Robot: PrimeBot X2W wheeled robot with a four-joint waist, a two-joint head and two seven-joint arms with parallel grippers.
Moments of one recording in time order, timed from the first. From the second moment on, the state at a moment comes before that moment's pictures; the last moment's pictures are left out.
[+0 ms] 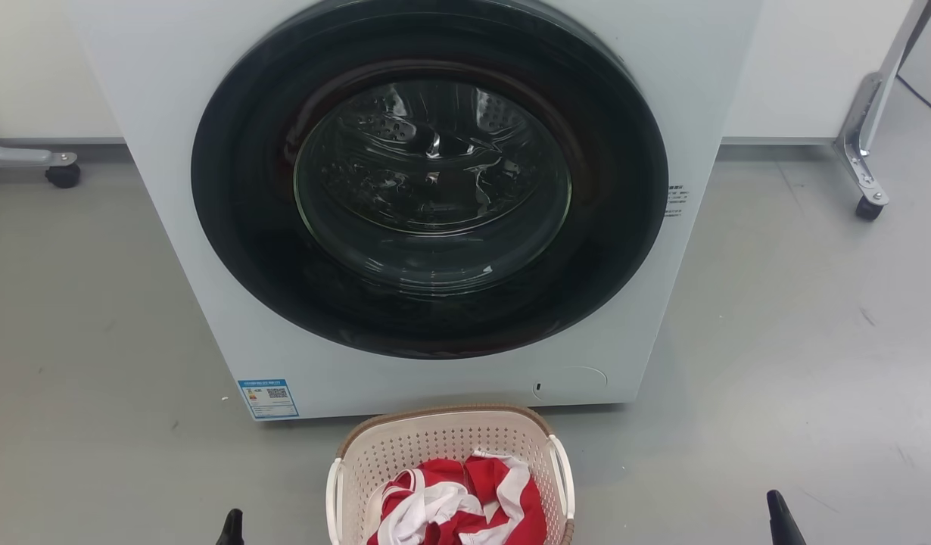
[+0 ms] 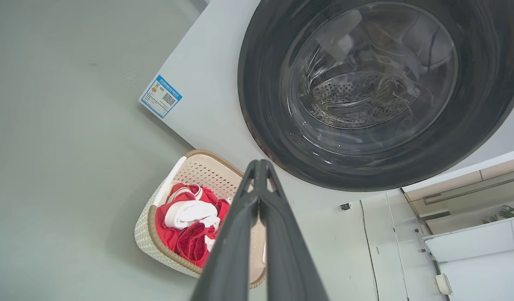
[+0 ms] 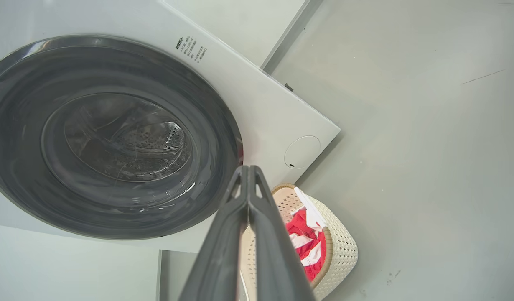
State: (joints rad) left arm 0.02 0.05 -0.03 0.29 -1.00 -0.02 -0.04; right arm 0.01 -0.05 0.06 0.26 1.03 0.01 -0.03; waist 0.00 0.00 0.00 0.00
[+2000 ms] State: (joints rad) left arm -0.08 0.04 0.09 0.30 -1.60 -0.12 0.11; right arm -0.09 -0.04 -0.13 0.30 1.60 0.12 0.11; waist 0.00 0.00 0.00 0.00
